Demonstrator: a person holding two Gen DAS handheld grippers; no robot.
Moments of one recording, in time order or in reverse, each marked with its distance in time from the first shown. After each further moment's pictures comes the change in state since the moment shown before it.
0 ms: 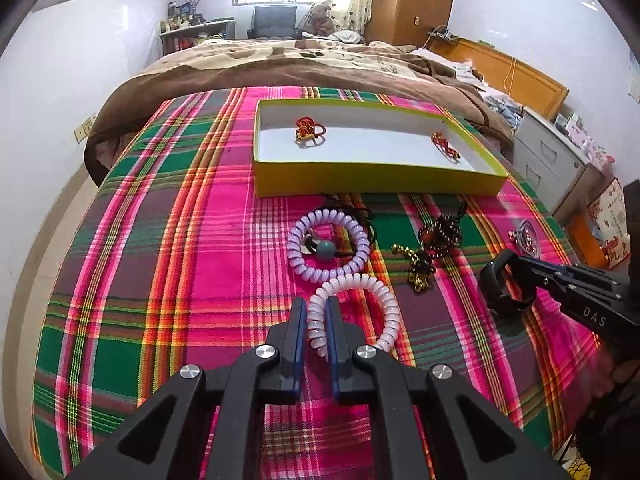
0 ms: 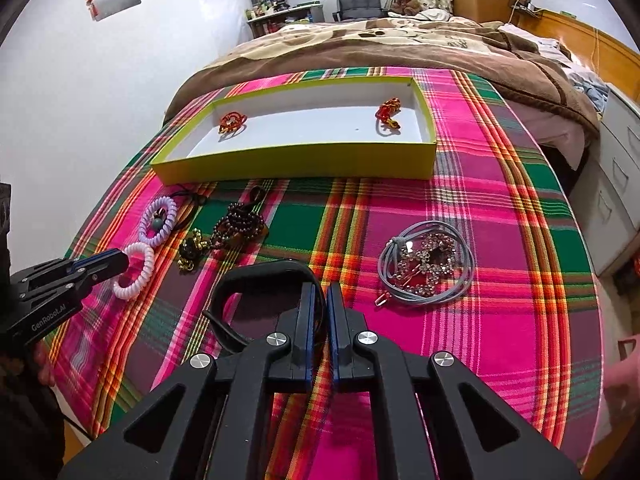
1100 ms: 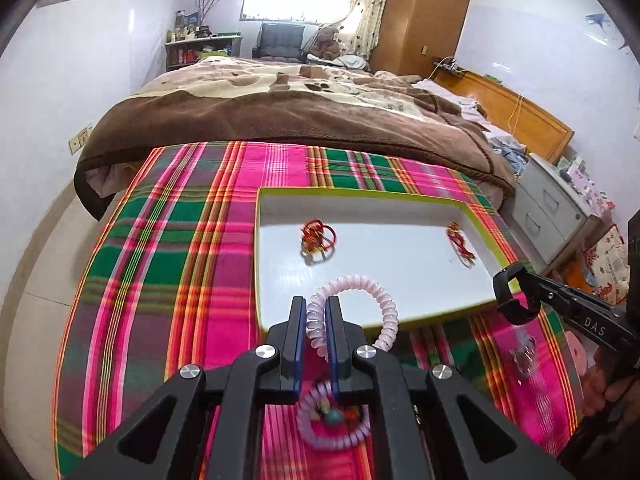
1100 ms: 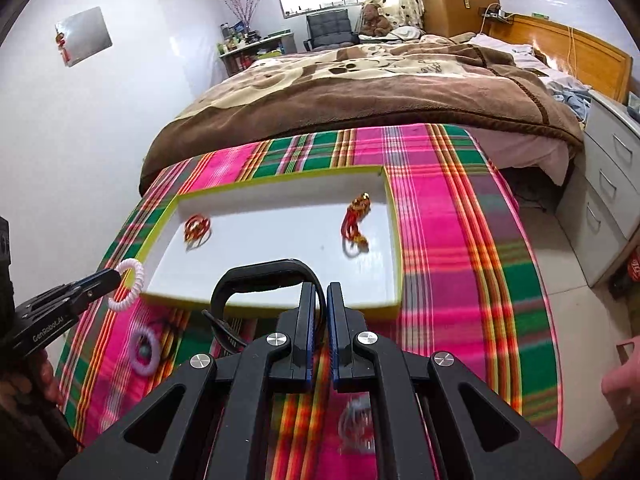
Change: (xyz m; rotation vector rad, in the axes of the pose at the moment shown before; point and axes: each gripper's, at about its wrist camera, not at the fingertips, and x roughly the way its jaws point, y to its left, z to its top) left arm 0.028 0.015 0.109 -0.047 -0.070 -0.037; right arm 0.005 -0.026 0.097 0.093 -0.089 -0.044
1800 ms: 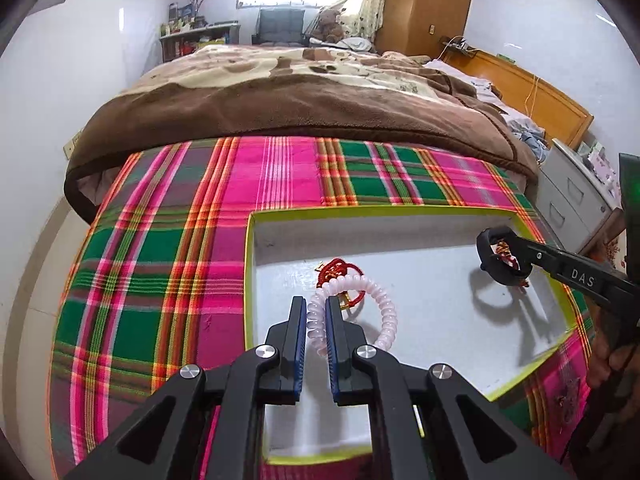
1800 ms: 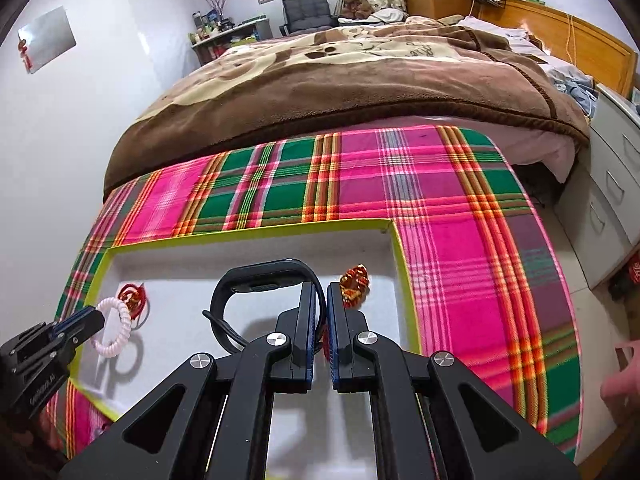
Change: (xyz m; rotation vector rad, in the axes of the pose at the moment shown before) left arm 0.079 0.007 0.037 0.023 0.066 0.046; right arm 0.090 -0.009 0.062 0.040 0.062 -0.069
